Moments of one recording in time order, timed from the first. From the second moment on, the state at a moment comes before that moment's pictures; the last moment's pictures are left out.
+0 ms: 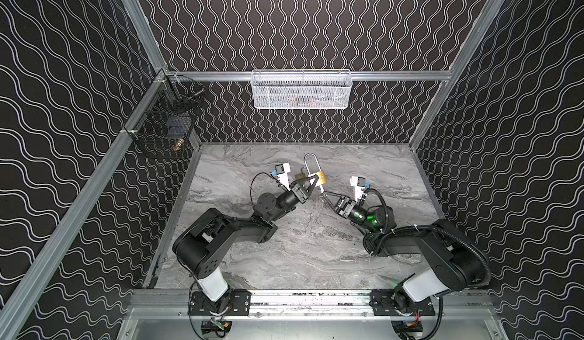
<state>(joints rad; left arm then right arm) -0.68 1.69 0.66 1.36 0.24 -1.04 0.53 1.55 0.36 1.51 -0.53 1.18</state>
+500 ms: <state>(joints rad) -0.68 1.69 0.66 1.36 0.24 -1.04 0.53 1.56 0.35 1.51 -0.53 1.18</state>
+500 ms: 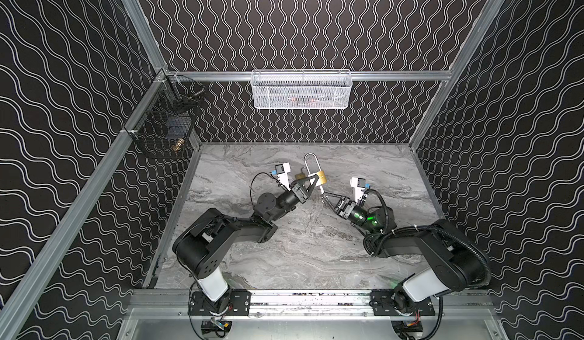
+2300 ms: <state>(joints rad) -0.67 1.74 0.67 1.43 0.33 -1.10 0.48 1.59 0.43 1.49 -0.58 1.20</state>
